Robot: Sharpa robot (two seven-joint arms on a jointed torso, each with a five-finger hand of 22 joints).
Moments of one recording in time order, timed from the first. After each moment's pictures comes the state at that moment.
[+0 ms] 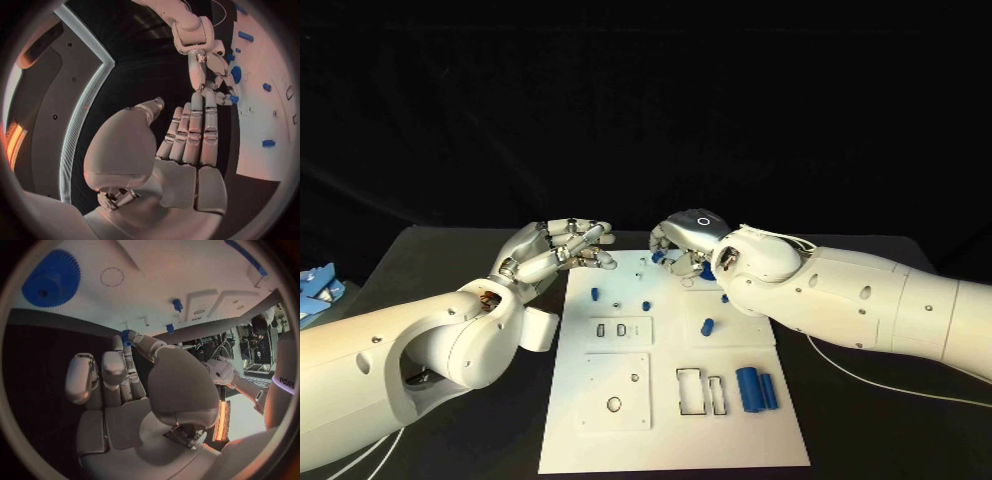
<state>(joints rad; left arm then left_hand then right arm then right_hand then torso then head) 1.21 -0.97 0.00 1.75 -0.10 -0.34 0.48 1.33 -0.14 0.46 0.19 0.05 0.82 0.21 0.28 0.23 1.04 0.16 0.10 0.07 1.07 0.10 0.44 0.37 0.18 1.00 0.20 0.39 0.13 1.36 -0.54 -0.15 1.27 -1.68 -0.41 -0.08 1.25 -0.10 0.63 -0.08 0.06 0.98 0.13 0.33 0.42 1.16 0.07 0.18 0.18 1.46 -0.01 1.10 0.91 0.10 1.35 0.10 1.34 1.18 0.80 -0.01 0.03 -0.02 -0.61</state>
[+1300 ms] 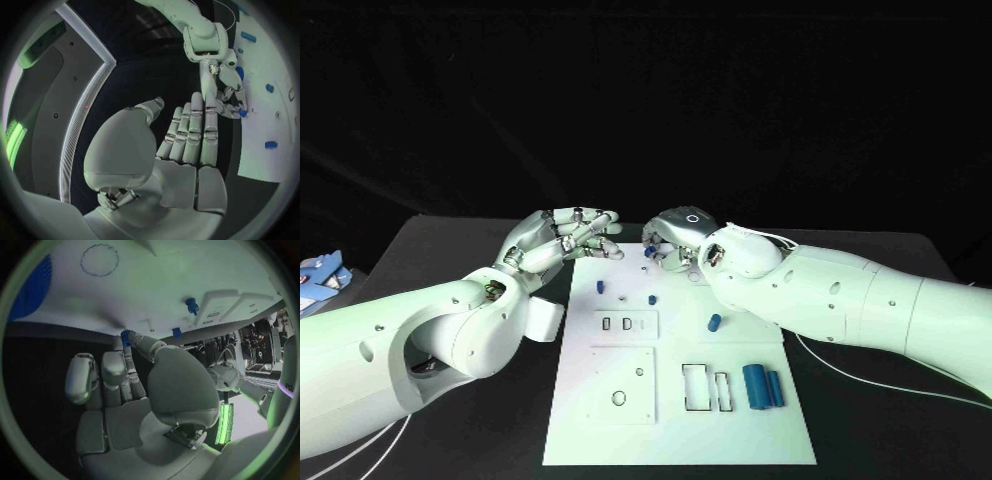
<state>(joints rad) 1.23 -0.97 0.00 1.76 -0.10 -0.34 0.48 1.33 -0.14 0.46 0.19 0.05 0.82 0.21 0.28 0.23 1.04 0.16 0.10 0.07 1.07 0.10 0.44 0.38 0.18 1.00 0.20 0.39 0.13 1.34 -0.43 -0.14 1.14 -1.68 -0.43 -0.08 1.25 -0.10 0.63 -0.08 0.07 0.96 0.13 0.33 0.46 1.16 0.07 0.18 0.19 1.46 -0.01 1.10 0.91 0.10 1.35 0.10 1.34 1.18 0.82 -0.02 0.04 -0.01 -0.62</state>
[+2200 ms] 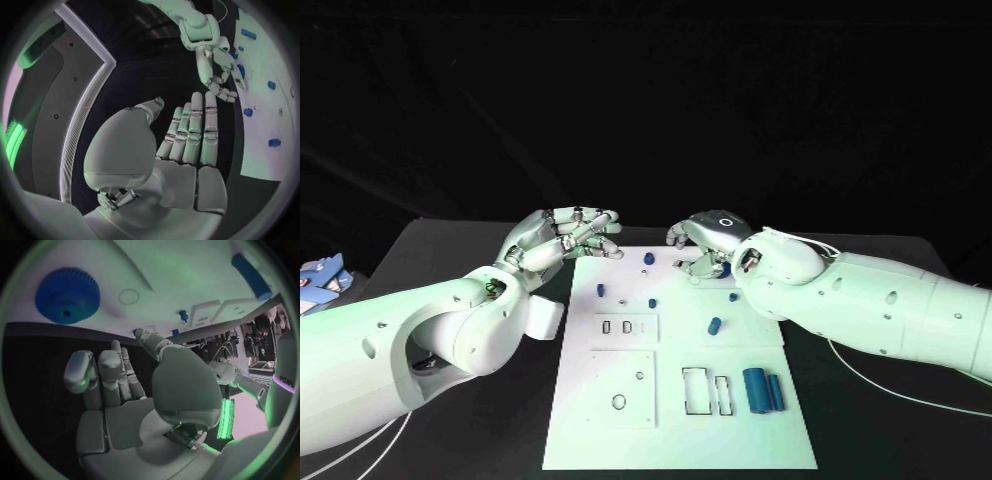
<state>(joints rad) 1.23 -0.98 0.00 1.76 -0.10 -0.34 0.48 1.33 -0.14 0.46 0.19 0.05 0.82 0.21 0.28 0.23 1.04 0.16 0.10 0.07 1.07 0.10 0.45 0.38 0.18 1.00 0.20 0.40 0.13 1.35 -0.60 -0.13 1.30 -1.66 -0.42 -0.08 1.17 -0.19 0.54 -0.02 0.12 0.82 0.17 0.23 0.47 1.00 0.10 0.22 0.19 1.43 0.02 1.10 0.86 0.10 1.31 0.12 1.28 1.13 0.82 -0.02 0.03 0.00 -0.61</state>
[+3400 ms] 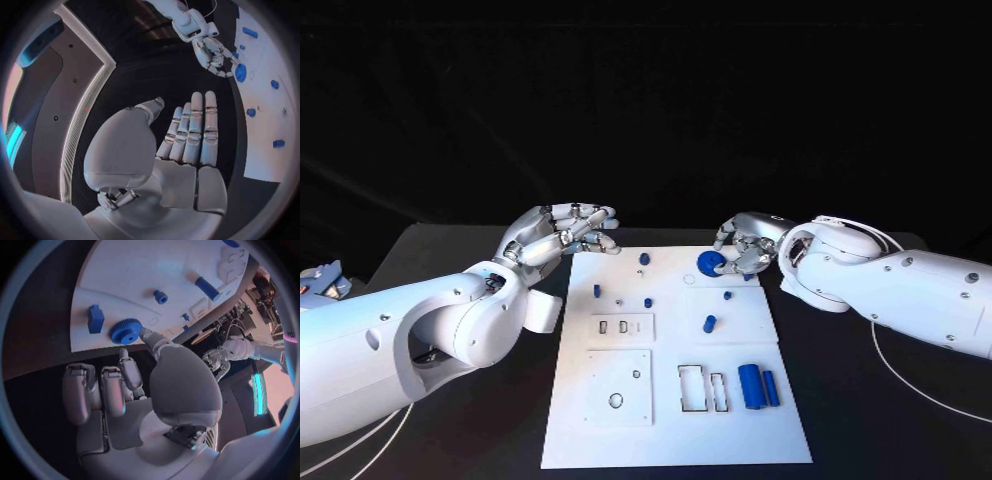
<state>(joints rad) 1.24 -0.97 0.00 1.73 -0.09 -0.32 0.48 1.33 -0.14 0.46 0.19 0.05 0.82 0.21 0.28 0.23 1.04 0.16 0.10 0.07 1.07 0.10 0.45 0.38 0.18 1.00 0.20 0.40 0.13 1.37 -0.74 -0.11 1.35 -1.38 -0.21 -0.17 1.21 -0.20 0.38 0.08 0.20 0.71 0.17 0.37 0.61 1.32 0.08 1.34 1.27 1.46 0.00 1.52 1.31 0.05 1.46 0.11 1.47 1.31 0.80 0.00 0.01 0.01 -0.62</state>
